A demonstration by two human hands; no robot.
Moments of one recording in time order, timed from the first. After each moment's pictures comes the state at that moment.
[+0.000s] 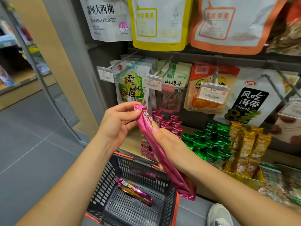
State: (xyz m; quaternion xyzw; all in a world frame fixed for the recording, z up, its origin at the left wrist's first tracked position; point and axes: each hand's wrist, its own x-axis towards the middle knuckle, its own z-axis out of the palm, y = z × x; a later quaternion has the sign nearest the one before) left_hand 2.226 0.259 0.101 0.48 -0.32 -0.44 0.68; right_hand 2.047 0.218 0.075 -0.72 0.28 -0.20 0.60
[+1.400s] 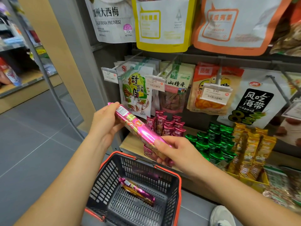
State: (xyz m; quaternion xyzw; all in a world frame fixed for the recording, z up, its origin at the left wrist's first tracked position) left_hand 2.251 0.256 0.098 0.62 -0.14 -0.33 0.70; right_hand 2.034 0.222 0.069 -0.67 0.31 -0.18 0.65
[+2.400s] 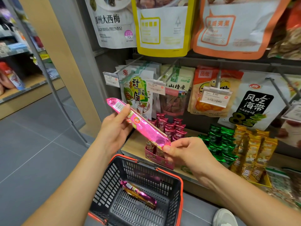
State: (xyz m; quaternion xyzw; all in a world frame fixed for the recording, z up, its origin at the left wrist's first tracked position) left_hand 2.240 0.259 0.093 0.48 -0.16 -0.44 0.74; right_hand 2.026 0.219 0.084 -0.53 0.44 -0.24 0.68
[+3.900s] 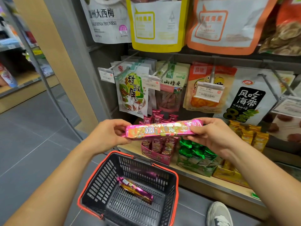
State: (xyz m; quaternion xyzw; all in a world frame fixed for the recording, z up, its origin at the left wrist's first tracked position) left_hand 2.261 0.291 0.081 0.73 -0.56 -0.25 0.32; right_hand 1.984 0.160 0.093 -0.46 0.45 -0.29 0.71
